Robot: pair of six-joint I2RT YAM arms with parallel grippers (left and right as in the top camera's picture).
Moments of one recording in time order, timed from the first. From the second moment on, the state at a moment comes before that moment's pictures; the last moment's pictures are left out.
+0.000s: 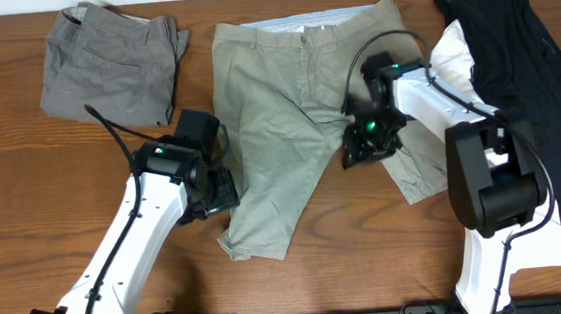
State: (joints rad) left arm -0.30 1.42 1.02 -1.07 0.04 -0.53; right arm 0.27 2.10 1.43 -1.08 -0.45 -0.05
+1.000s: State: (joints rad) left arm -0.19 1.42 1.02 -1.03 0.04 -0.50; right arm 0.88 2.03 1.43 -1.05 -0.33 0.12
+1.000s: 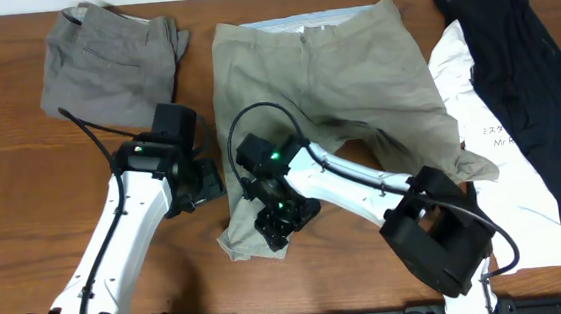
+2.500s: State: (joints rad) left arm -0.19 1.42 1.02 -1.02 0.02 -0.48; right arm 0.77 2.19 1.50 -1.21 -0.33 -0.09
